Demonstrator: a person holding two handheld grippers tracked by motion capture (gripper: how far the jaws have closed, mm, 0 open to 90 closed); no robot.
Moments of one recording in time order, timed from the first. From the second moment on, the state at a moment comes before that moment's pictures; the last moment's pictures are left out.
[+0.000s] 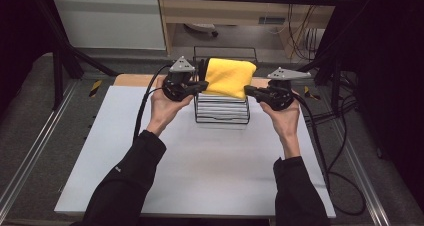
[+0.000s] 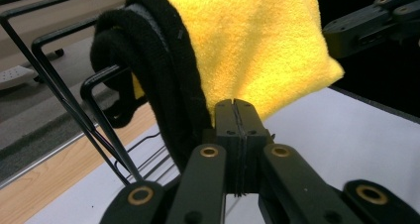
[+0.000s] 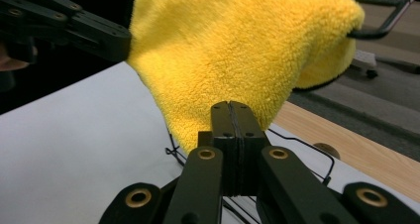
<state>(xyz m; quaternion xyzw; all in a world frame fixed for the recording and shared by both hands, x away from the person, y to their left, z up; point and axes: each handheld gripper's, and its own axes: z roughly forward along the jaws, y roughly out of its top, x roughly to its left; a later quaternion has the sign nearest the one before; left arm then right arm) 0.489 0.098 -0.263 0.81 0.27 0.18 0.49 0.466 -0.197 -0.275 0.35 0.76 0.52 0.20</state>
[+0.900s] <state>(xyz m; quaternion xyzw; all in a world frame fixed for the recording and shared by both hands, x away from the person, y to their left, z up) 0.477 0.126 -0.259 0.80 0.30 0.18 0.48 0.447 -0.200 -0.260 0.35 0.73 0.55 0.23</state>
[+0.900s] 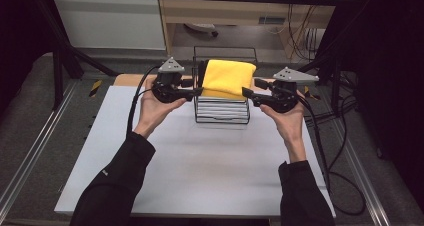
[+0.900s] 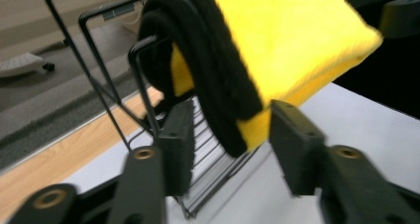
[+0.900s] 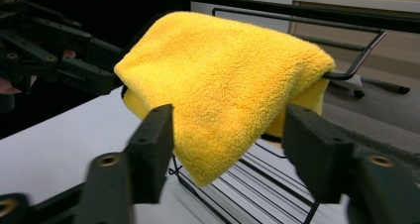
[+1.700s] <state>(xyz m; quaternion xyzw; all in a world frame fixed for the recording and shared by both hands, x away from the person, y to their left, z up) 0.417 0.209 -0.336 0.82 0.33 0.18 0.44 0.407 -0.219 -0.288 0.36 0.74 0.52 0.21</state>
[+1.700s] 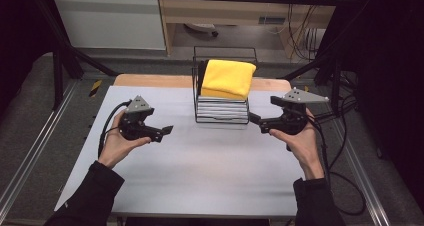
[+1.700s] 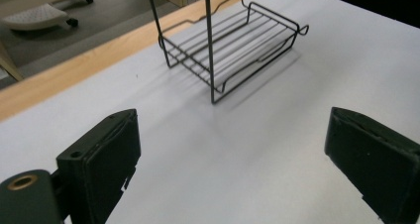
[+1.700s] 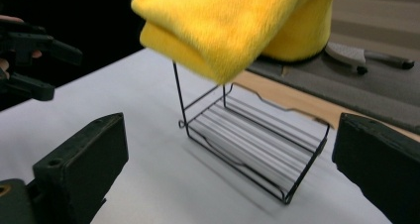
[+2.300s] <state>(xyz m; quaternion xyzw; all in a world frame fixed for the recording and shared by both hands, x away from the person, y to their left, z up) 0.384 0.255 -0.412 0.81 0.36 0.17 0.43 0.388 -0.235 -0.390 0.38 0.77 0.49 0.15</state>
